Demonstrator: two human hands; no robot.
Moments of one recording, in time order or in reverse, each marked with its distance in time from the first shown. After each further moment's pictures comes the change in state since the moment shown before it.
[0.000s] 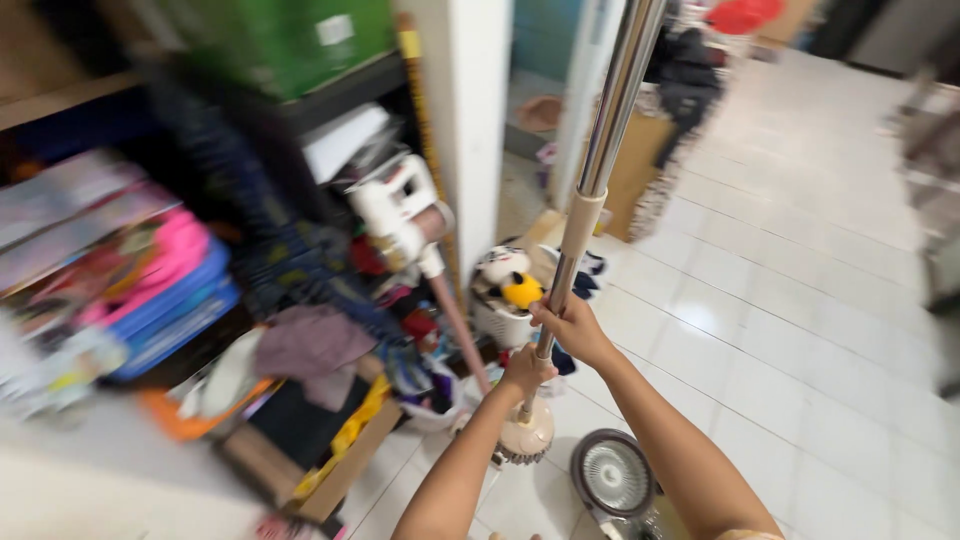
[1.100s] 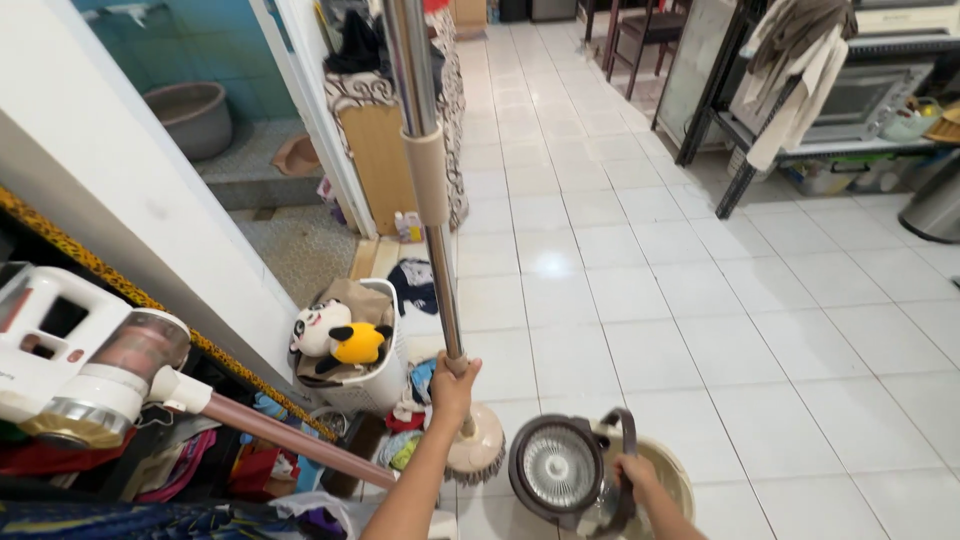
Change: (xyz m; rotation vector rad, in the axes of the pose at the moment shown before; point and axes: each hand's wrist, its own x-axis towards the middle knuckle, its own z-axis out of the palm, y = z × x) left_hand 0.102 -0.054 0.176 -0.161 -0.029 0.127; right_hand -0.380 0.531 -0.124 0.593 1.133 1.014
